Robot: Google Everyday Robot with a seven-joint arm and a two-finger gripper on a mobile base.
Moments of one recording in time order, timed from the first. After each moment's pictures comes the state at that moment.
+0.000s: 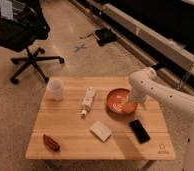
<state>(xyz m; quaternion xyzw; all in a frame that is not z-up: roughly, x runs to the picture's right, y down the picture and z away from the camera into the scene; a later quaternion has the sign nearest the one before) 0.241 0.100 0.870 -0.26 -0.16 -0.58 0.76</state>
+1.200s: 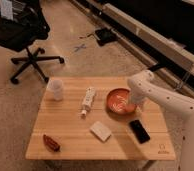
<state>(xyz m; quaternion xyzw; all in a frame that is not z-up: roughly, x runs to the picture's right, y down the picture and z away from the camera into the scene) 0.240 0.113 0.889 -0.27 -0.16 -0.58 0.75</state>
